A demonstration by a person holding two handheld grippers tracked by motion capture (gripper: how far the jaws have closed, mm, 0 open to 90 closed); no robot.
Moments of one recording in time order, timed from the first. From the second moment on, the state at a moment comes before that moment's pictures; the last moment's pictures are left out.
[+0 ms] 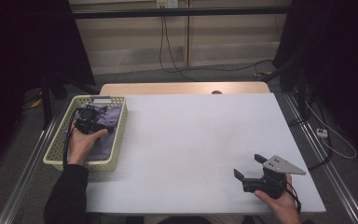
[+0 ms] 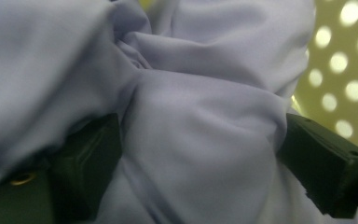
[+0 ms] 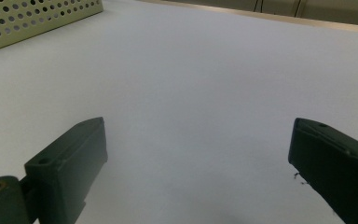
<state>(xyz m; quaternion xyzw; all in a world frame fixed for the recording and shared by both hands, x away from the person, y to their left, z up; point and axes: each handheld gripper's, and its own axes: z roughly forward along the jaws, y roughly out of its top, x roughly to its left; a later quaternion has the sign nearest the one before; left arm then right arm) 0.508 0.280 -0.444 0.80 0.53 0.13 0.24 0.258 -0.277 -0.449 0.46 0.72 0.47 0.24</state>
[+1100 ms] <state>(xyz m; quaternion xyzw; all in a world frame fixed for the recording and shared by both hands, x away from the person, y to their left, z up) 0.501 0.263 -0.437 0.81 0.54 0.11 0.21 0.258 -0.277 -0.450 0.46 0.72 0.46 0.24</state>
